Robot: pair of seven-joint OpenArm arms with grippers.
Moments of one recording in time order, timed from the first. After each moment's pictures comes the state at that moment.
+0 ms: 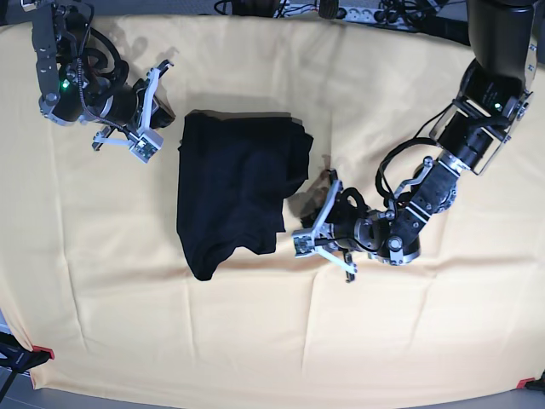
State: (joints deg) left arm -35.8 -27.1 47.7 74.2 -20.4 -43.3 39.8; right arm -16.0 26.2 -1.1 113.0 32.3 33.3 -63.1
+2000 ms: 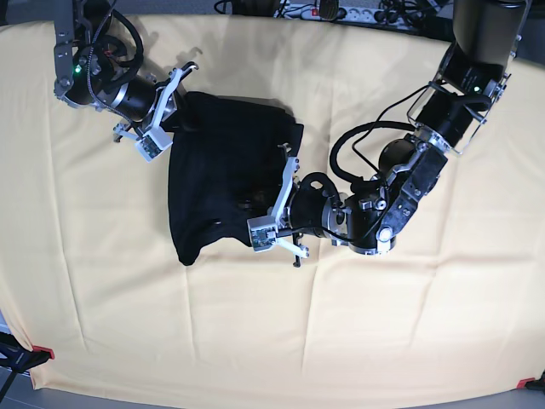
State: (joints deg) left arm -29.6 -19.7 41.0 86.0 -39.2 -46.9 44.3; right arm -19.9 17.2 2.3 109.8 33.0 40.9 -54.5
